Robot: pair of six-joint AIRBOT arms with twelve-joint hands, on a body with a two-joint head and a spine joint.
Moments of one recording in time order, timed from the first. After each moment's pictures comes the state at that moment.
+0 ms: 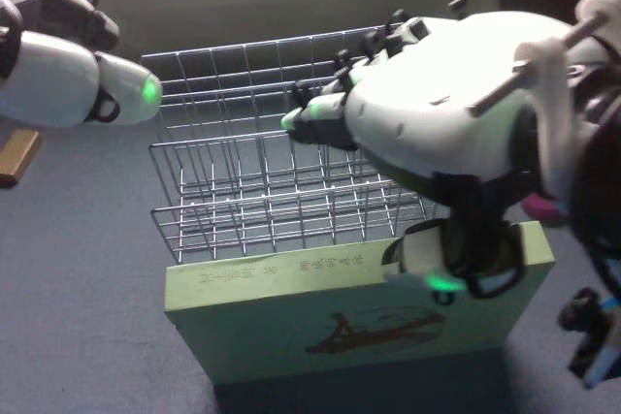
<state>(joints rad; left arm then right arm) -0.12 -0.58 0.56 0.93 0.87 0.08 -0.04 -1.09 0.43 -1.08 -0.98 0.14</state>
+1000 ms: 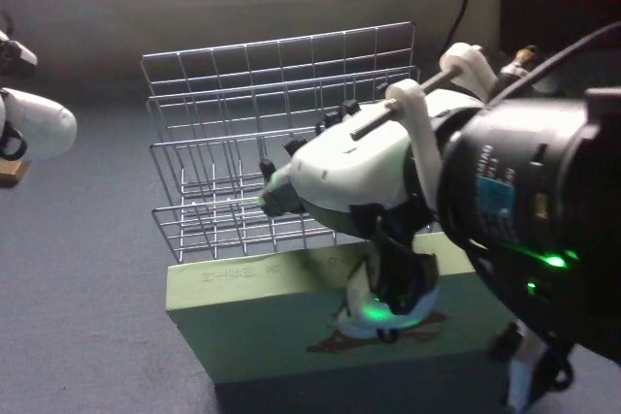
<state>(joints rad) -0.21 -0.44 0.52 0.85 0.93 0.27 -0.11 -1.25 0.60 -0.90 -0.97 0.12</state>
